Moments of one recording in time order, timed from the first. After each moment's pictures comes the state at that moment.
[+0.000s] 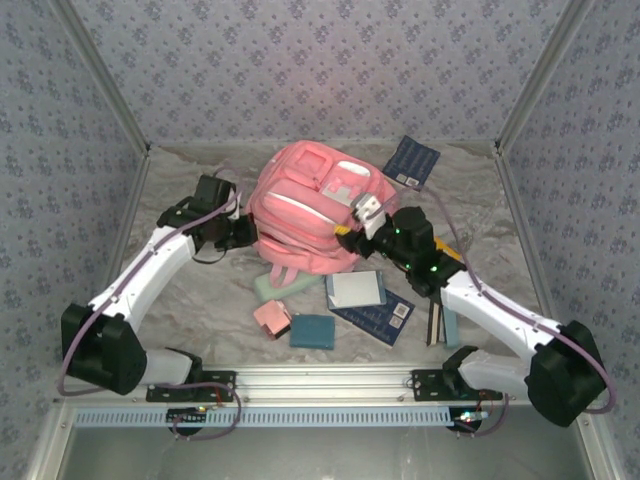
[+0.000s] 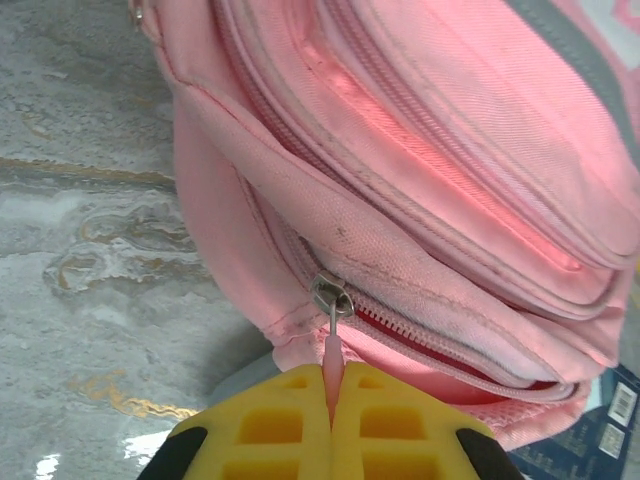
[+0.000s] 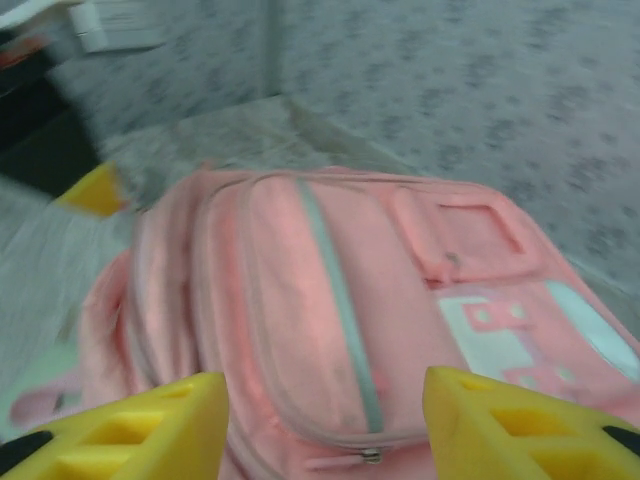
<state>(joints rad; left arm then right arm) -0.35 1.32 1.11 -0.77 0.22 -0.47 0.60 1.14 0.76 0.13 -0.14 -0.09</state>
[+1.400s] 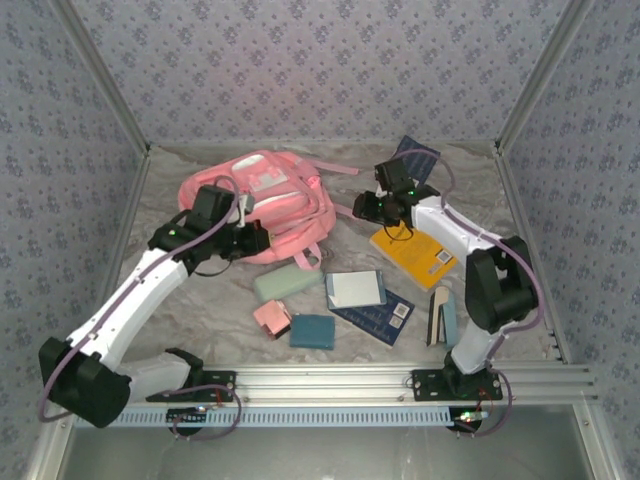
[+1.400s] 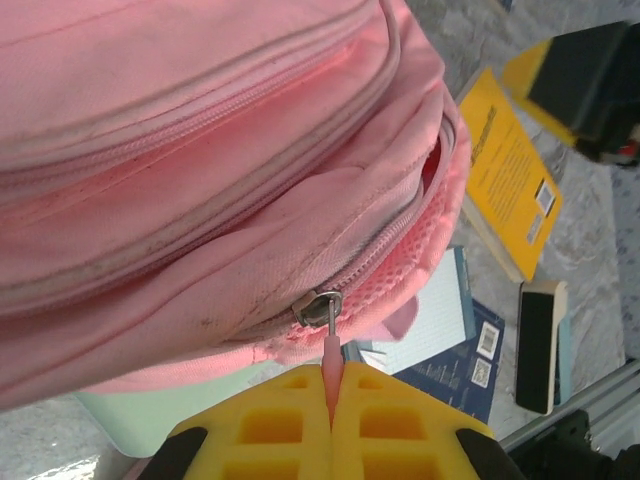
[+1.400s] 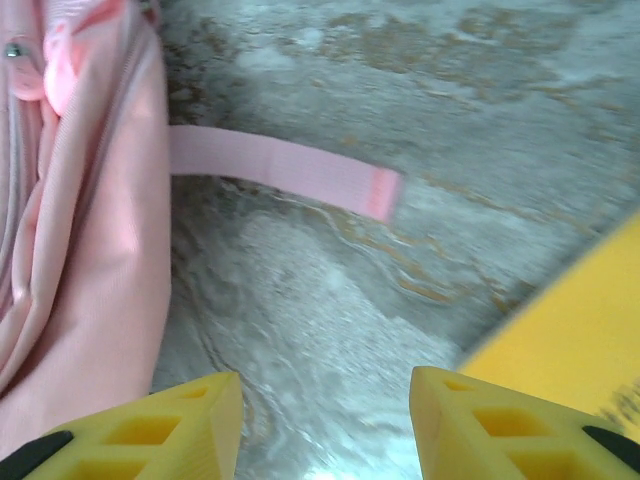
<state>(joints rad) -0.47 1.17 1.06 -0.73 0.30 -0.60 0.40 1.69 1.28 -0.52 -0.09 0.55</state>
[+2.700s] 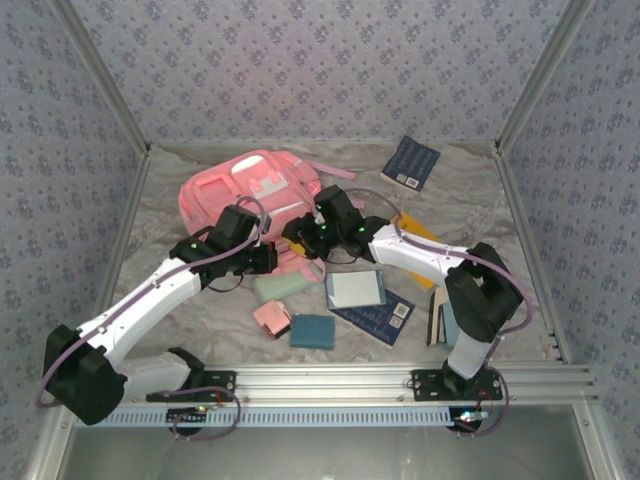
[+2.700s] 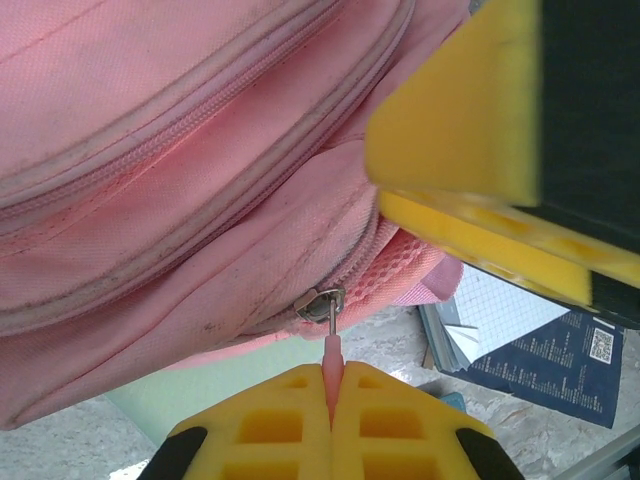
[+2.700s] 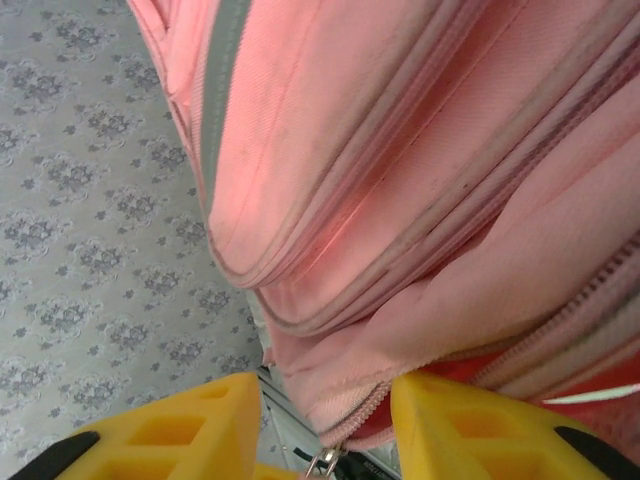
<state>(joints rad) -0.60 1.17 0.93 -0.67 0.14 -0.52 0.77 1.73 1.22 -0.14 -0.40 1.31</state>
